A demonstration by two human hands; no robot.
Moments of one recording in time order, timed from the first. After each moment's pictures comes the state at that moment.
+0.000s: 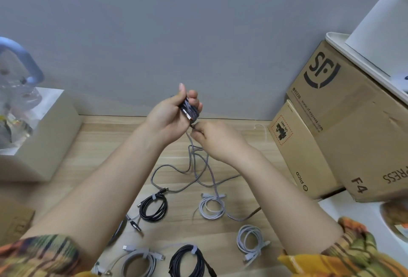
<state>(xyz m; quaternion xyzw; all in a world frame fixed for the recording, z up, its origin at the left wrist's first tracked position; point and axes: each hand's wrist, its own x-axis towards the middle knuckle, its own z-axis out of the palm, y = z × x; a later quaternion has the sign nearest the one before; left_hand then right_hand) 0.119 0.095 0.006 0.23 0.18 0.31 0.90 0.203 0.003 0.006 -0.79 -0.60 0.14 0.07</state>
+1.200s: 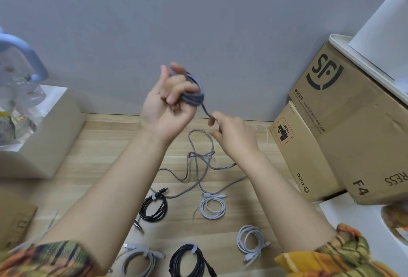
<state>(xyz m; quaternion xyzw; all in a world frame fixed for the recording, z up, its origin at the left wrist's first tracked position) 0.100 0.093 0.015 -0.02 -0.18 0.18 0.97 0.226 -0.003 -0.007 -0.82 -0.56 0.00 0.11</state>
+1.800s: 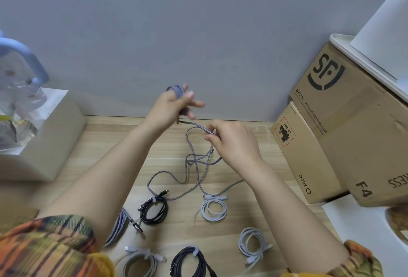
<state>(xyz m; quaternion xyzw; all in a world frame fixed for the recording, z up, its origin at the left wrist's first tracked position) 0.114 0.127 -0.018 0.69 0.29 0.29 0.60 0.215 -0.015 0.001 -0.81 -0.57 0.04 0.15</state>
